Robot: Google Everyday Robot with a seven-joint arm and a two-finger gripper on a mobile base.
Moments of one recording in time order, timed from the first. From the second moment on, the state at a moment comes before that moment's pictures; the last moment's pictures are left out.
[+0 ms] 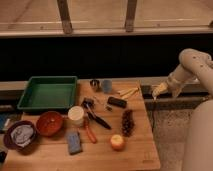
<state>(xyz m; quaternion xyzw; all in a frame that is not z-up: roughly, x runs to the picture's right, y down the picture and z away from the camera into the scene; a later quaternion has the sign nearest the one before) 0.343 0.045 0.816 -0.33 0.15 0.66 0.66</state>
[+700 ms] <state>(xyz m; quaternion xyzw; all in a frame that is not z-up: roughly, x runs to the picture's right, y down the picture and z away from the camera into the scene) 0.327 0.016 0.842 -0.34 0.13 0.65 0.67</state>
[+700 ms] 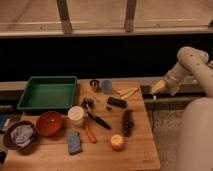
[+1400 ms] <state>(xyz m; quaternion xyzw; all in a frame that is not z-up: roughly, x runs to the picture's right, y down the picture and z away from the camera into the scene) 0.226 -0.014 0.860 -0.24 0.06 0.54 0.80</state>
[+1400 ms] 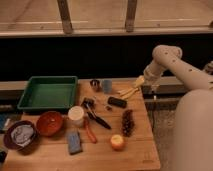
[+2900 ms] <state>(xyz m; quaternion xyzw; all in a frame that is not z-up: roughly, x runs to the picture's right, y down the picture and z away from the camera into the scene) 0.174 0.014 0.930 -0.29 0.16 0.53 0.78</state>
